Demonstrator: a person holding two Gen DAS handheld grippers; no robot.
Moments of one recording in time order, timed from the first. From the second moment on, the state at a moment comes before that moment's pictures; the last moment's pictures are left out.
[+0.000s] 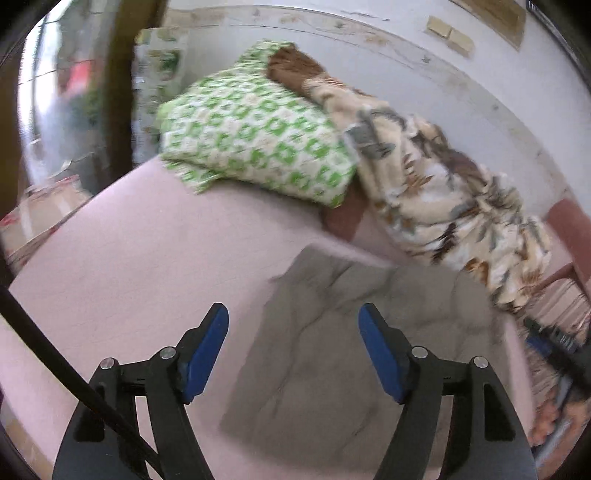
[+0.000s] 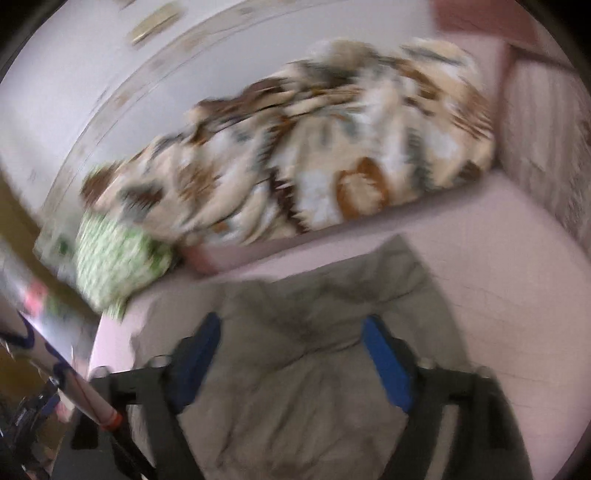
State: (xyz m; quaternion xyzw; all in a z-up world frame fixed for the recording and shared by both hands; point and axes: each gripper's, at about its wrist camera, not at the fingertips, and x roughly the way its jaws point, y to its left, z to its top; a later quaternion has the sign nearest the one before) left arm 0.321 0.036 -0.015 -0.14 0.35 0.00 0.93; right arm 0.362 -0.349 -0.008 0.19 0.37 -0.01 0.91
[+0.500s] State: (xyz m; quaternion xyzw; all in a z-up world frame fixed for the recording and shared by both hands) left arm 0.317 0.046 -0.106 -0.11 0.40 0.02 0.91; right arm 0.453 -0.239 -0.131 0.05 0.45 -0.05 0.89
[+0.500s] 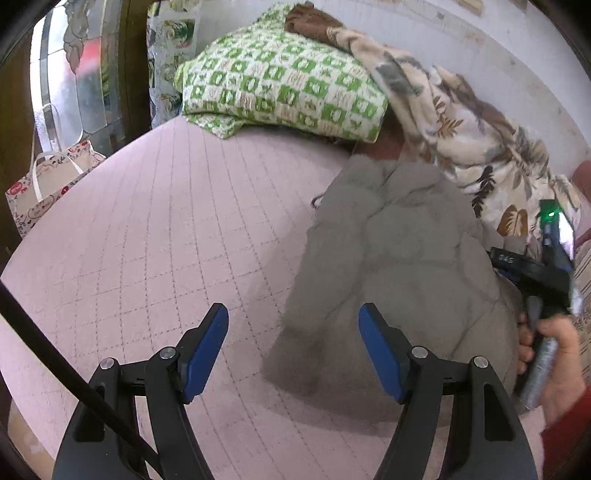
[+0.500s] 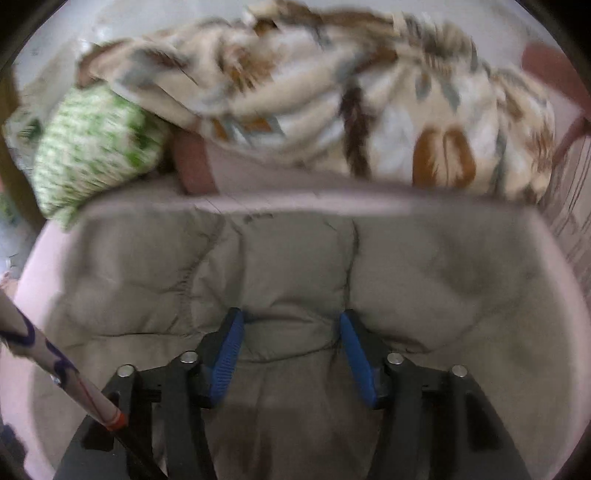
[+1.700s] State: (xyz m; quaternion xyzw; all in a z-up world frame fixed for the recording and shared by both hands) left arm 0.323 0.053 -0.110 -0.11 0.39 0.04 0.91; right arm 0.466 -0.196 -0.073 -0.01 0.41 -0.04 0.91
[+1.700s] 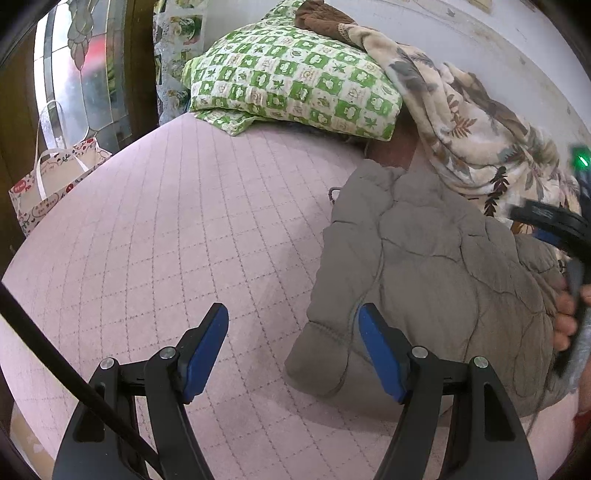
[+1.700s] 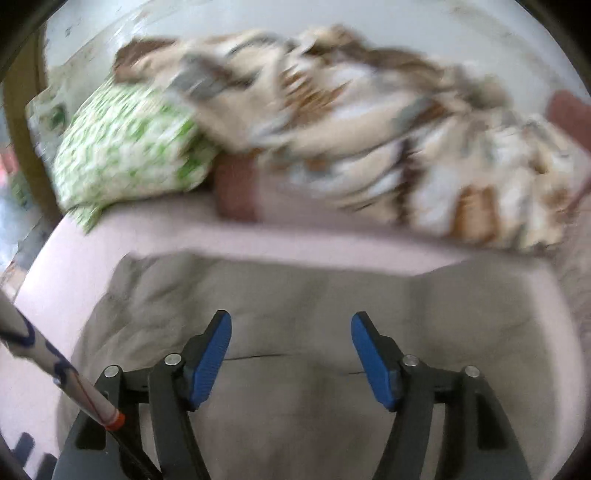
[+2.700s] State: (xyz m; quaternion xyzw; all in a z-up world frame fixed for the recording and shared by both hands) left arm 0.322 0.059 -0.103 -0.10 0.39 0.06 0.91; right arm 0.452 -0.223 -0.137 -0.06 0.43 -0.14 0.89
